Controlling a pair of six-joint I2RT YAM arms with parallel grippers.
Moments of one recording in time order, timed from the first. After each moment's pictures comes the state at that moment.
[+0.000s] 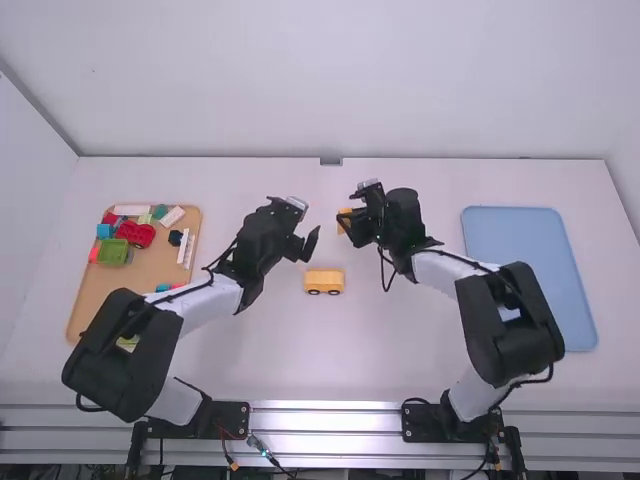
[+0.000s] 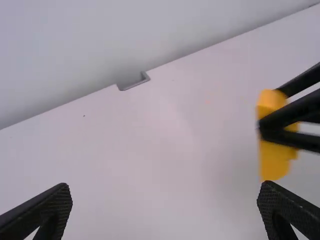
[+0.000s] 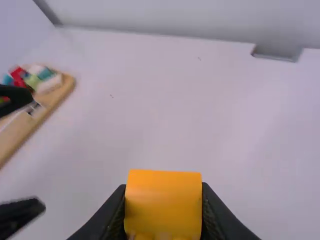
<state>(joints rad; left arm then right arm) -0.37 1.56 0.66 0.49 0.02 0.10 0.34 1.73 0.93 0.19 -0.43 0.06</state>
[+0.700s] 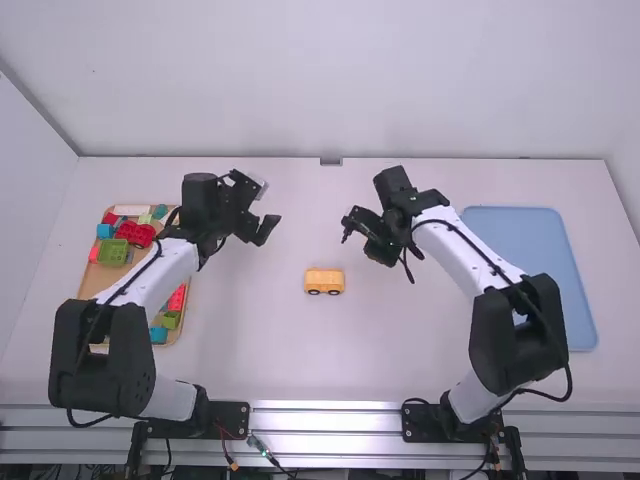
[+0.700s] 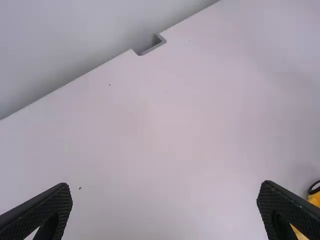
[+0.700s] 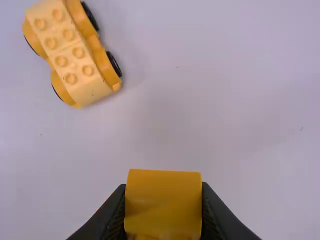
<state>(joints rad) -0.03 1.53 0.93 -0.05 0.44 0.39 0.39 1.73 1.29 -0.87 -0.12 -0.82</state>
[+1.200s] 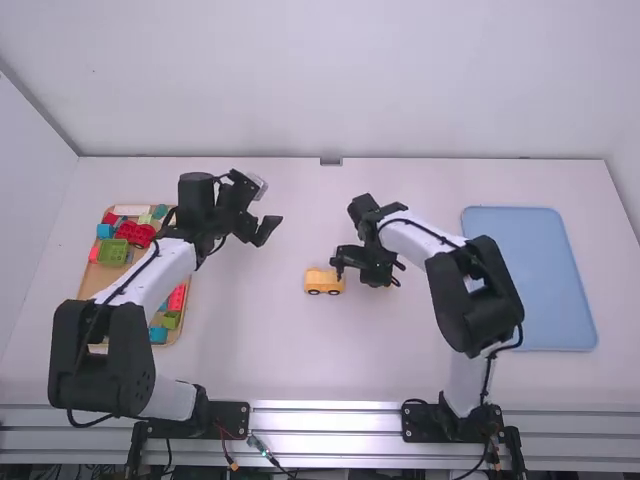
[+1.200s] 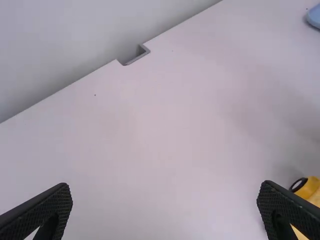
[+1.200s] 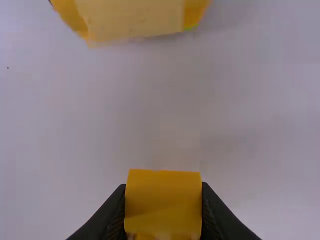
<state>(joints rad) -0.02 1.53 0.93 -0.05 0.52 0.41 0.46 1.97 1.27 -0.91 -0.01 -1.02</state>
